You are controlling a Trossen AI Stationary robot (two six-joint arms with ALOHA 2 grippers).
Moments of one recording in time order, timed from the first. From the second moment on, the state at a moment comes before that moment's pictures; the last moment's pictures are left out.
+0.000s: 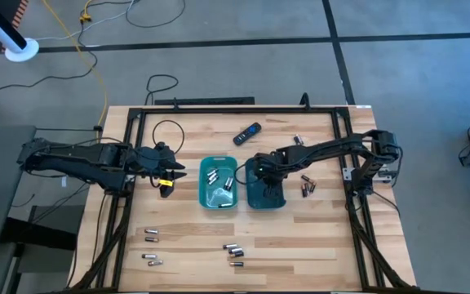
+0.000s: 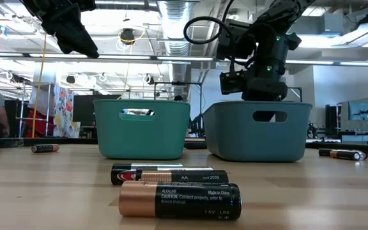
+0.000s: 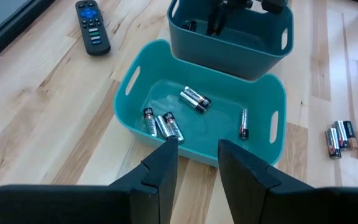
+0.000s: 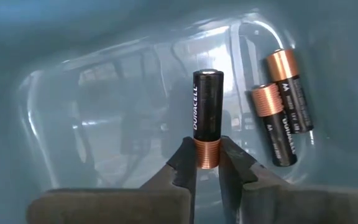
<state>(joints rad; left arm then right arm) -0.08 0.83 0.77 -0.62 -0.25 -0.32 -0.08 1.72 1.03 -0.58 -0.01 0.14</state>
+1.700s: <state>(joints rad) -0.08 0.83 0.77 -0.62 -0.25 -0.32 -0.10 1.72 1.12 -0.71 -0.01 0.16</state>
